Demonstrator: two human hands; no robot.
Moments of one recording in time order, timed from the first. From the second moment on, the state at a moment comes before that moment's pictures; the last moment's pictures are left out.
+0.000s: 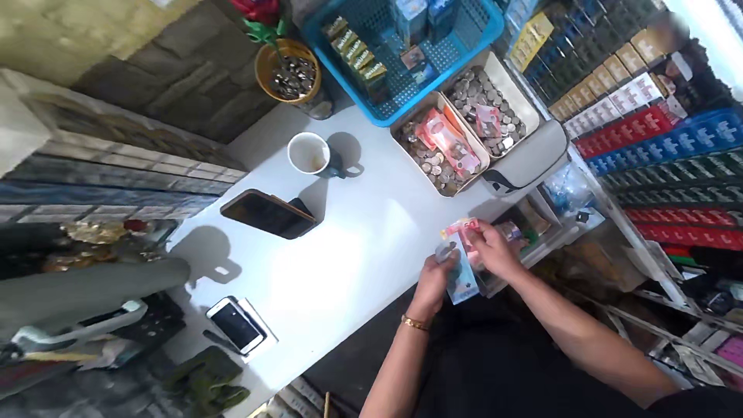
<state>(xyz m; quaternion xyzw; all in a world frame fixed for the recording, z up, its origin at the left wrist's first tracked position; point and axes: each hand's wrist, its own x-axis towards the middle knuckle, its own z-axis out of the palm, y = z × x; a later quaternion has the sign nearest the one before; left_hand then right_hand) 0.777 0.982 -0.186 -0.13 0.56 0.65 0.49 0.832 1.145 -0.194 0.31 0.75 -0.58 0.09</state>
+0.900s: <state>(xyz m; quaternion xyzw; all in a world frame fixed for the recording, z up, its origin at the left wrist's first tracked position) 0.697 0.967 -0.155 -0.14 0.51 0.82 0.21 0.676 1.173 -0.103 0.20 0.77 -0.60 0.01</state>
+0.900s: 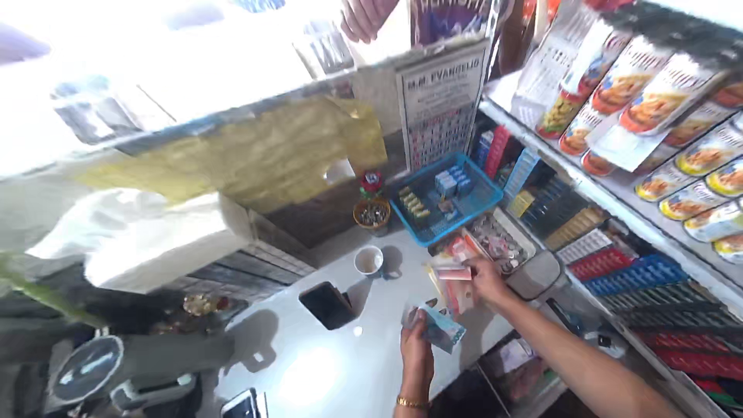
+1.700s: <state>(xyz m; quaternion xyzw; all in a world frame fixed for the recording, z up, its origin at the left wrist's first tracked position) 0.781 0.863 -0.190 -0.23 0.57 0.75 0.25 0.547 1.172 0.018 0.27 0.44 -0.85 -0.14</state>
